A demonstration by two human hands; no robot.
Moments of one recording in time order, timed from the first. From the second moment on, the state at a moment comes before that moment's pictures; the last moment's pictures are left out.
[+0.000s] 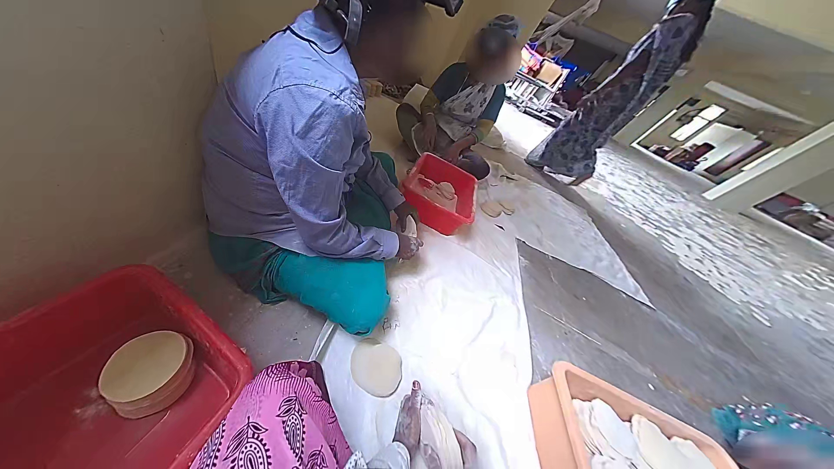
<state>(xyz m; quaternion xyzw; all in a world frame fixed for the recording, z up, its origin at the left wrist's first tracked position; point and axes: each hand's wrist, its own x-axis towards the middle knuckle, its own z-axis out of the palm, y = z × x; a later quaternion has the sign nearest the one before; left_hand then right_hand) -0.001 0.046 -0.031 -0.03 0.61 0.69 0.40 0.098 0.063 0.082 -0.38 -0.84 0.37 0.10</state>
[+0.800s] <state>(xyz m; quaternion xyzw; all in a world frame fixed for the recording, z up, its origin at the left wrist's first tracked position) -0.002 0.042 -0.023 0.02 0.65 0.66 0.38 0.107 0.076 0.042 -0.37 -0.82 0.36 0.23</state>
